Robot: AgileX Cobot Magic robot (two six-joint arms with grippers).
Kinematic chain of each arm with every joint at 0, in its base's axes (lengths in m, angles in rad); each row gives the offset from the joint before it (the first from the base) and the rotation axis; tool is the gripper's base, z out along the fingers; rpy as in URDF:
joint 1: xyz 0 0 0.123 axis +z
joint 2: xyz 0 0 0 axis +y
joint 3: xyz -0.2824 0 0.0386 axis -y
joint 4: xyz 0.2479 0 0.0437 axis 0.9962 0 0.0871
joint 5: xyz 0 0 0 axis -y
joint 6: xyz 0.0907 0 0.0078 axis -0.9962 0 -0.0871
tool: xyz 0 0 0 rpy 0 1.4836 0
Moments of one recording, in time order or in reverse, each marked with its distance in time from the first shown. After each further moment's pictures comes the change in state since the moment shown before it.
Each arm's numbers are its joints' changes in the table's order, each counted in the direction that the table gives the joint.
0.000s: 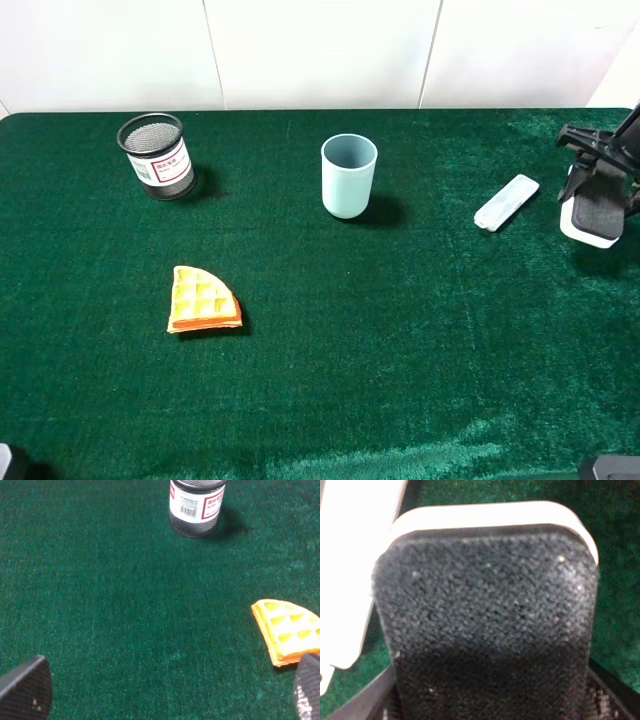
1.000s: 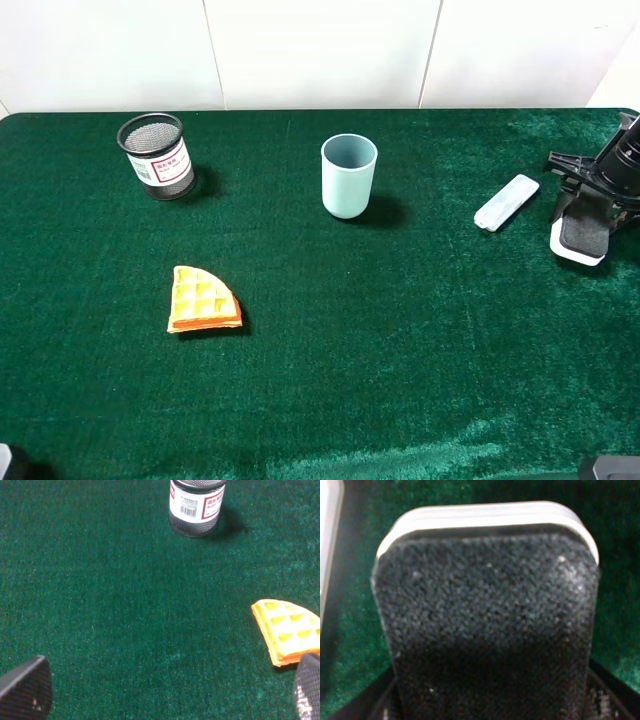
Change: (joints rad) left arm 0.000 0.000 0.000 0.000 0.000 0.000; right arm -0.001 0.103 0.000 -0.038 0.059 -0.035
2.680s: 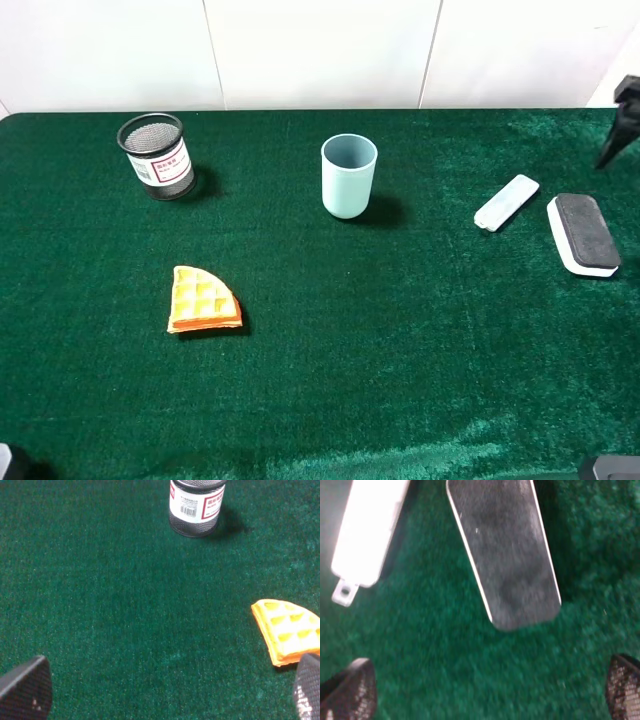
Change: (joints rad) left arm 0.000 0.000 0.000 0.000 0.000 0.000; right arm 0.000 -0.432 0.000 0.007 -0.326 0.069
